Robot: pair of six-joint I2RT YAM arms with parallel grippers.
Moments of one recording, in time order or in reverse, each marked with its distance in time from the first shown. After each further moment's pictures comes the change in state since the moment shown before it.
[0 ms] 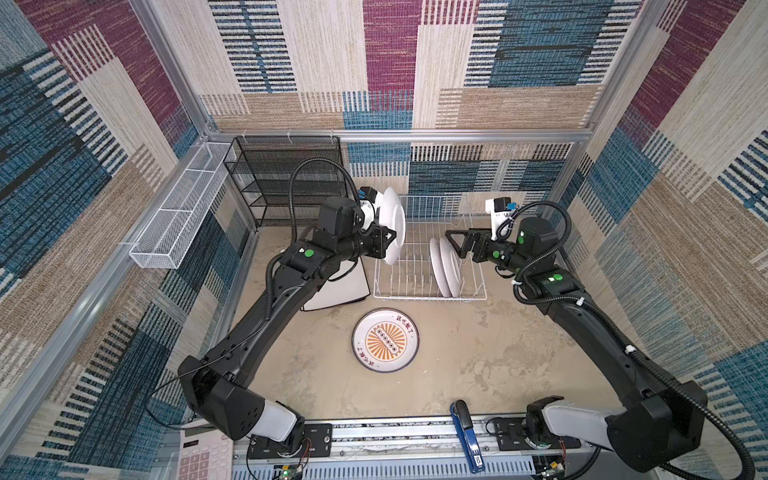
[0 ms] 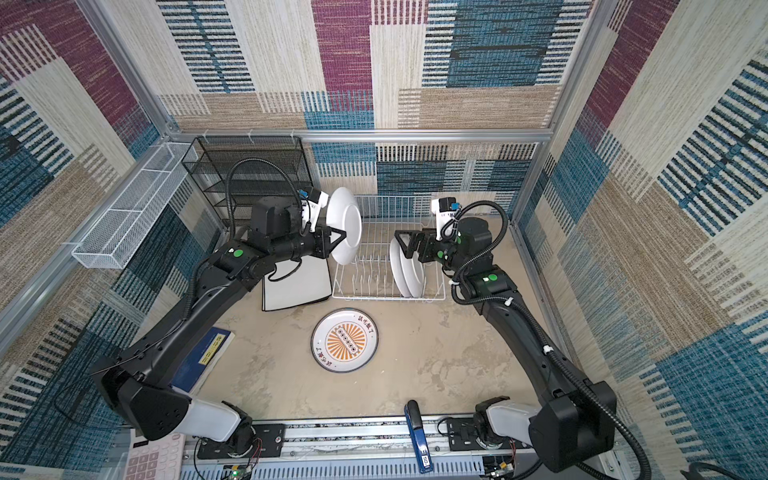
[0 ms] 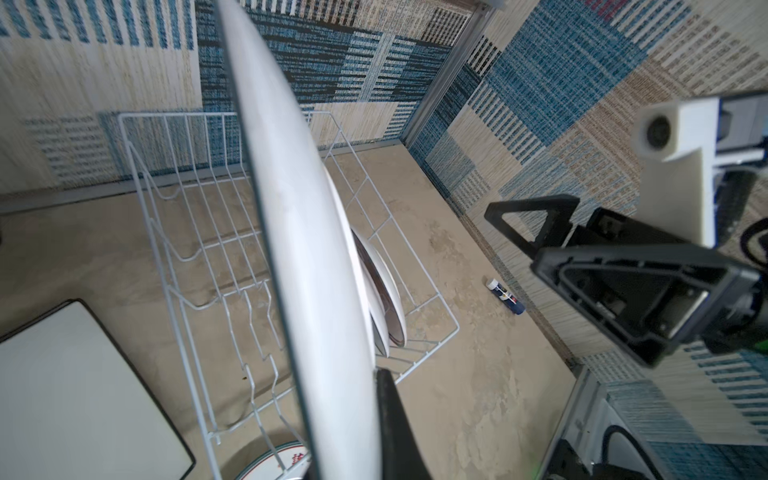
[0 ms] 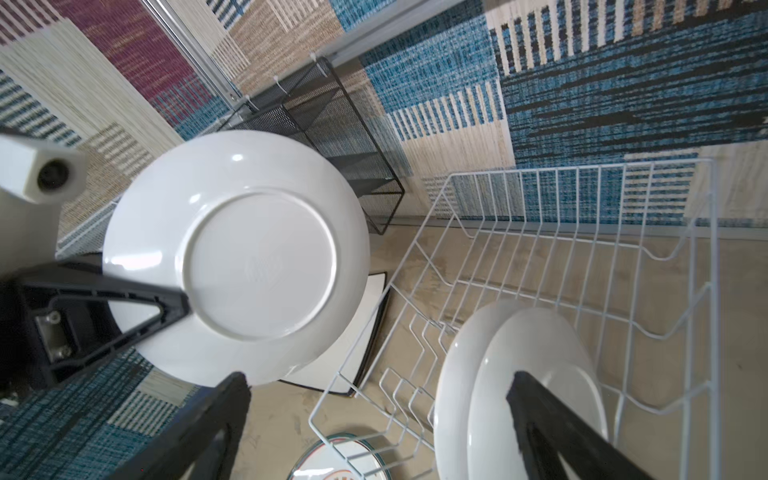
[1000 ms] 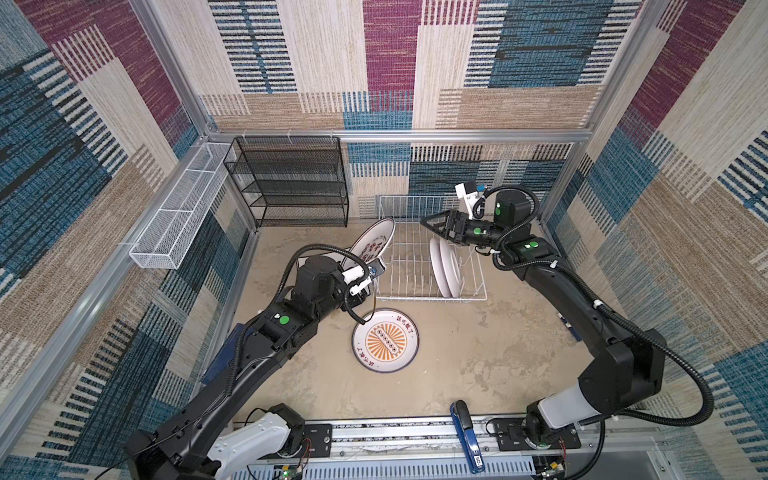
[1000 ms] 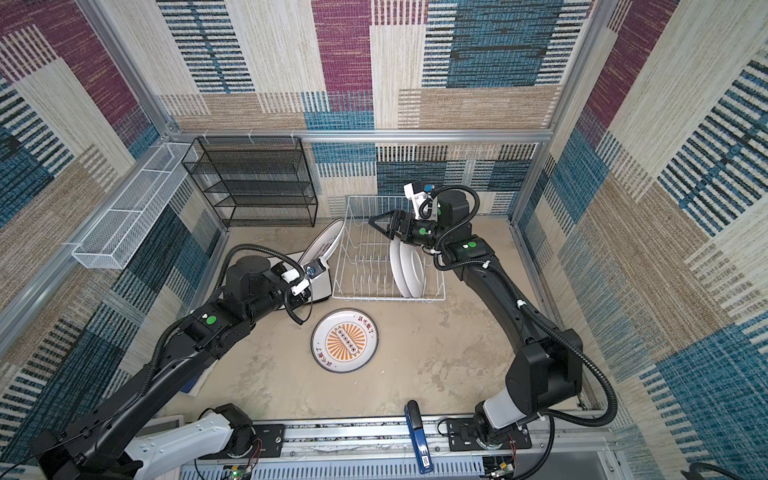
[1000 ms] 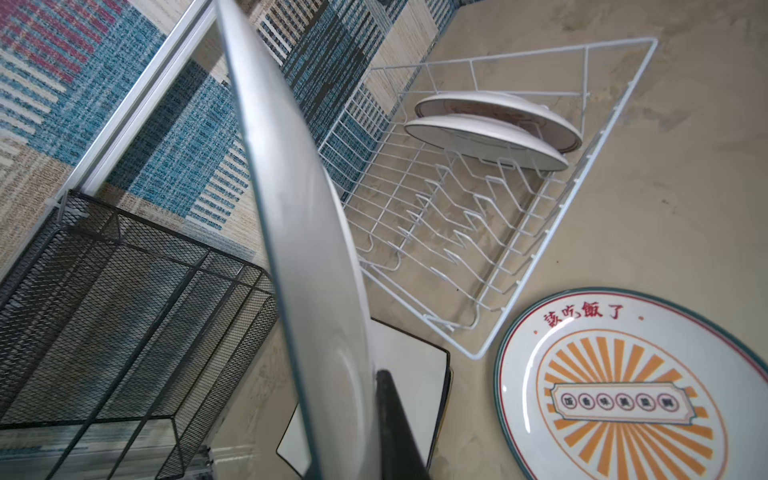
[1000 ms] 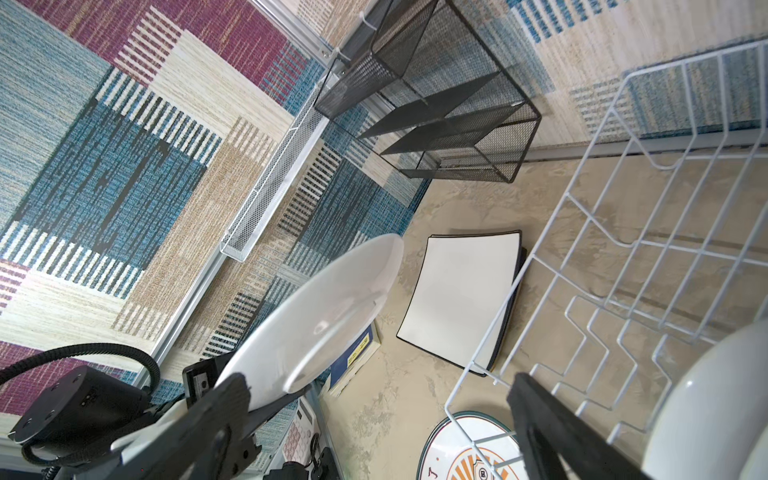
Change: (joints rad) left arm -0.087 -0.398 -0.517 0.132 -0.337 0.986; right arm 0.058 0.268 0.269 -0.061 -0.345 0.242
